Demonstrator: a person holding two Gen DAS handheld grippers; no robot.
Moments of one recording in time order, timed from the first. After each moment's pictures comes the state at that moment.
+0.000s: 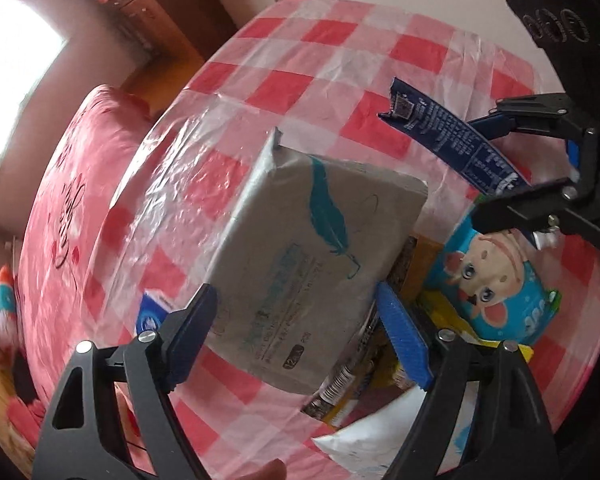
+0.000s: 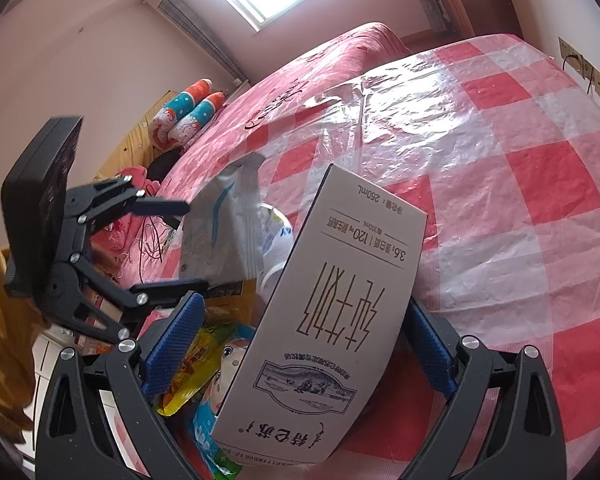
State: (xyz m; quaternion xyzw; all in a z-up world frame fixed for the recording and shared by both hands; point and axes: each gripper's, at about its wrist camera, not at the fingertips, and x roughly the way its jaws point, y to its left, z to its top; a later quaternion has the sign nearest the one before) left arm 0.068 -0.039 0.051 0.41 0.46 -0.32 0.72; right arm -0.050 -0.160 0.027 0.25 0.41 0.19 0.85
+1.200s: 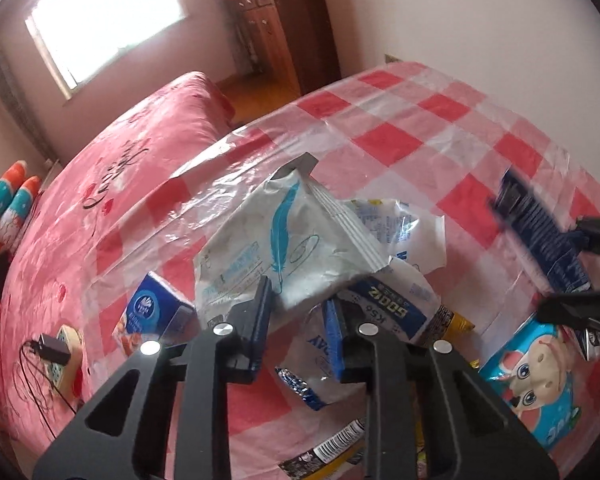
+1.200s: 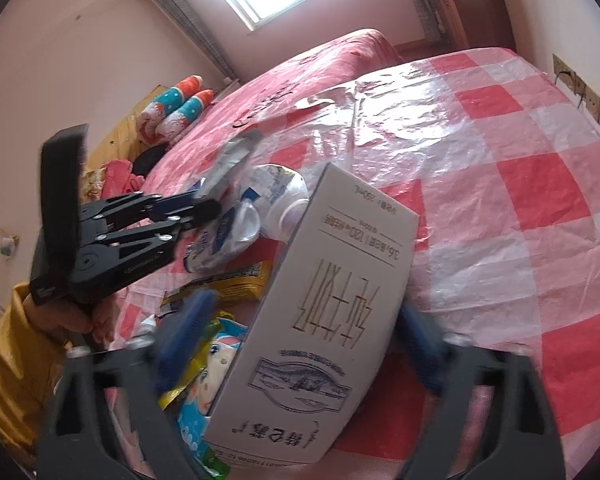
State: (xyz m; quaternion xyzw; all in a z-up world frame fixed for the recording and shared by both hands) left arm 0.083 -0.005 0.042 0.23 0.40 -0.21 0.86; right arm -0.053 -0.148 0.029 0.22 0.42 0.15 0.87
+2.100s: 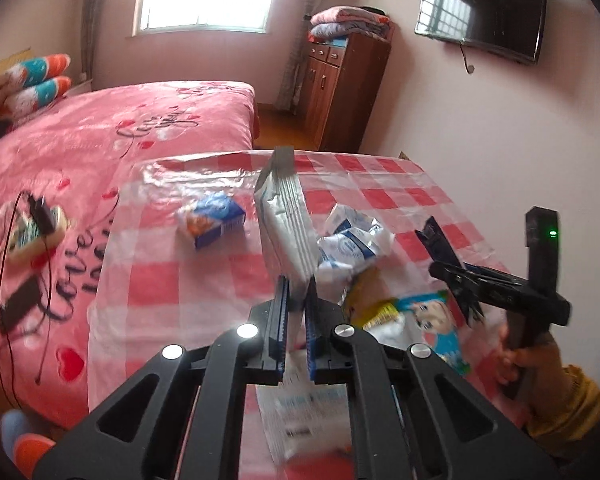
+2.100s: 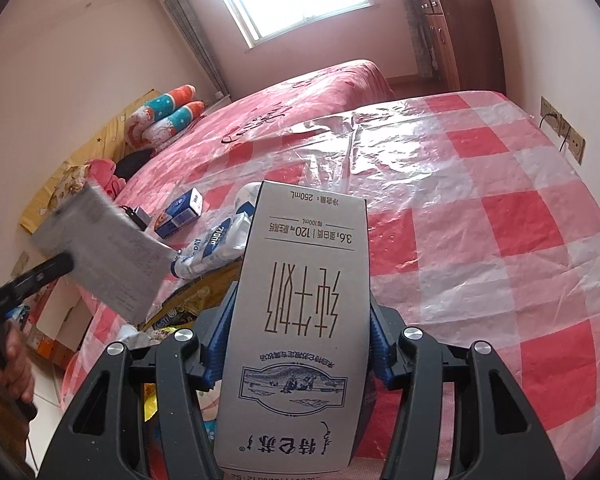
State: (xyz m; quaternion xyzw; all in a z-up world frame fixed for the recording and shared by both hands) left arm -0.033 0.135 0.093 -0.03 0.36 -0.20 0.91; right arm -0.062 -0.135 0.040 0.16 0.37 0.12 0.90
